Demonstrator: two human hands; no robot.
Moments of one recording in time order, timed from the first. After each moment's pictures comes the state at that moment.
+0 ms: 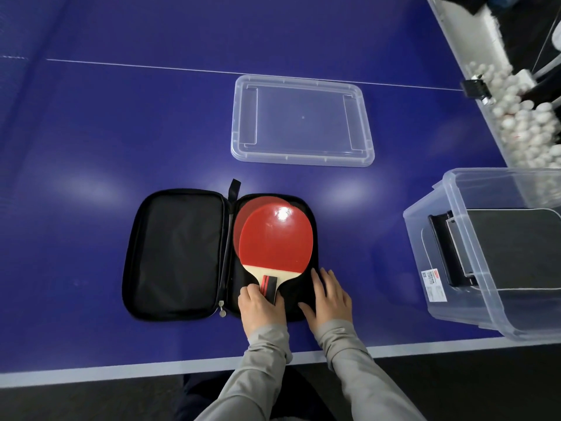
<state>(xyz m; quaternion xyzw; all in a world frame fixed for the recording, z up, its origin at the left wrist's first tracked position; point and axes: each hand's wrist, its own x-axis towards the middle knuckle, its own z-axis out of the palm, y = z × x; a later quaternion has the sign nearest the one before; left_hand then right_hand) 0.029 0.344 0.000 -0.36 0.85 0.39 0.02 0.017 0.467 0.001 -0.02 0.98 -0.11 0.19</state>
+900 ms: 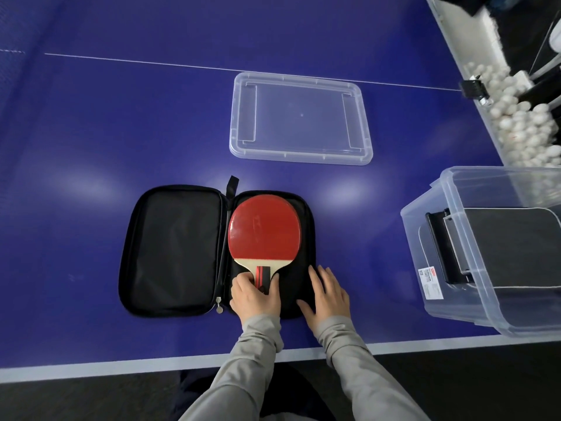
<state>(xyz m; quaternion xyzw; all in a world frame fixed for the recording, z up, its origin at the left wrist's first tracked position) 0.018 0.339 0.010 -0.40 0.80 0.43 -0.02 0.015 0.470 0.005 -0.03 0.97 -0.11 0.20</state>
